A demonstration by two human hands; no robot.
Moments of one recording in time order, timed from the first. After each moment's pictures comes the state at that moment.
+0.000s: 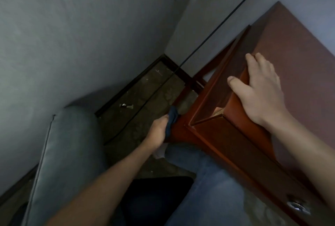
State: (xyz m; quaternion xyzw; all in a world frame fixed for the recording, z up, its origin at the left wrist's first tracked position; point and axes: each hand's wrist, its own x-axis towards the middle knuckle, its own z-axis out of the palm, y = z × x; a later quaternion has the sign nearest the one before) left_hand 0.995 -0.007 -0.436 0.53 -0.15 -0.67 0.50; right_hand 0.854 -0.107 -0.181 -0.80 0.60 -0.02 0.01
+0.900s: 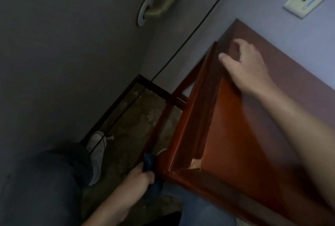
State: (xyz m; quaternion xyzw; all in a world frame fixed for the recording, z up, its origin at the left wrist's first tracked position) left_hand 1.024 0.000 -0.395 0.59 -0.21 -0.74 0.24; right_hand 0.851 -0.228 -0.148 -0.75 0.65 -0.11 0.03
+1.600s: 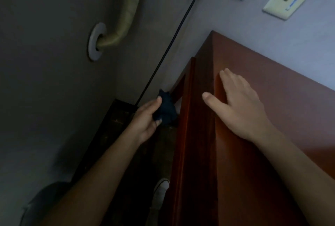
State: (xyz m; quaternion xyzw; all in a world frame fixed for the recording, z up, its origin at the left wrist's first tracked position) left_hand 1.017 -0.326 -0.346 0.39 -0.15 -0.78 0.47; right_hand 0.830 -0.281 -0.166 -0.73 0.68 -0.03 0.01
